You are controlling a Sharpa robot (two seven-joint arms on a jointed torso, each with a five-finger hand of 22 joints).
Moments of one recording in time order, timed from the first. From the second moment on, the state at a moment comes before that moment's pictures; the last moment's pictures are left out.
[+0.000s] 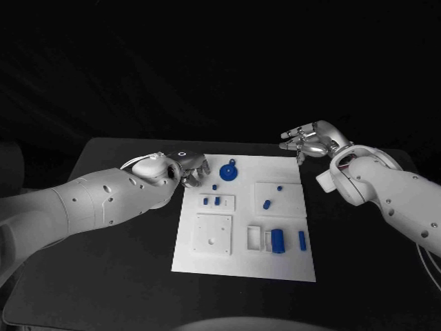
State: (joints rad) left arm 1.18 -0.59 -0.12 1.09 -1.57 -0.24 -0.09; left_hand 1.48 -0.13 0.34 -0.08 0.10 0.97 0.12 0.08 0.06 1.17 0.09 0.06 0.06 1.34 -0.02 1.05 0.40 0.12 1.27 -0.04 0.35 1.31; right arm 0.90 -0.66 0.46 1.23 -1.15 -0.26 0.02; right_hand 1.22 -0.06 0.28 -0.20 0.35 1.05 0.13 0.07 0.07 1.23 0.07 0.07 0.06 1.38 -0.03 0.77 0.82 0.13 1.46 -0.05 0.22 1.09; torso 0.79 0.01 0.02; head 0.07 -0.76
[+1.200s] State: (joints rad) left arm 1.21 -0.67 -0.07 1.16 -0.30 -0.36 0.31; left_hand 1.39 -0.03 0.27 -0.11 0.13 1.08 0.13 0.07 0.07 1.18 0.11 0.06 0.06 1.24 0.08 0.07 0.12 0.06 1.00 0.07 0.07 0.66; right arm 0.85 -0.66 0.30 1.29 -1.90 -0.27 -0.27; right_hand 1.25 -0.22 0.63 -0.15 0.06 1.15 0.10 0.07 0.07 1.24 0.06 0.06 0.06 1.42 -0.02 0.78 0.81 0.14 1.47 -0.05 0.30 1.11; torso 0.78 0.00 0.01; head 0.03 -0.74
